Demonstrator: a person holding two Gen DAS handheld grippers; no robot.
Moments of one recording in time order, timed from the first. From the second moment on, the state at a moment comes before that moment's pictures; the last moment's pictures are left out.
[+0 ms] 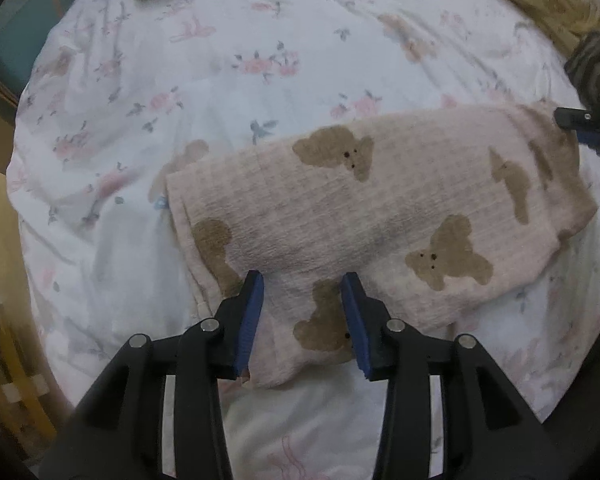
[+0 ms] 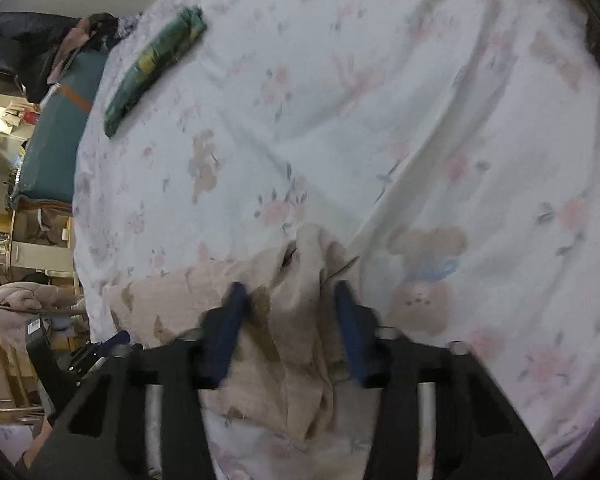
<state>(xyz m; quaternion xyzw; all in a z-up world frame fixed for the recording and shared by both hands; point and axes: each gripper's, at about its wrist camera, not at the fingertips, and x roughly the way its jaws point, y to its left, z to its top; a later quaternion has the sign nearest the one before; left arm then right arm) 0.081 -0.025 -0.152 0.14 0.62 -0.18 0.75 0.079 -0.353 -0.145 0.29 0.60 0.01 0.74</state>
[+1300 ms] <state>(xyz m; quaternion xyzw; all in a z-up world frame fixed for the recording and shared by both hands) 0.087 0.061 -0.150 0.00 0.63 -0.03 0.78 0.051 -0.352 -0.145 0.17 0.62 -0.08 0.76</state>
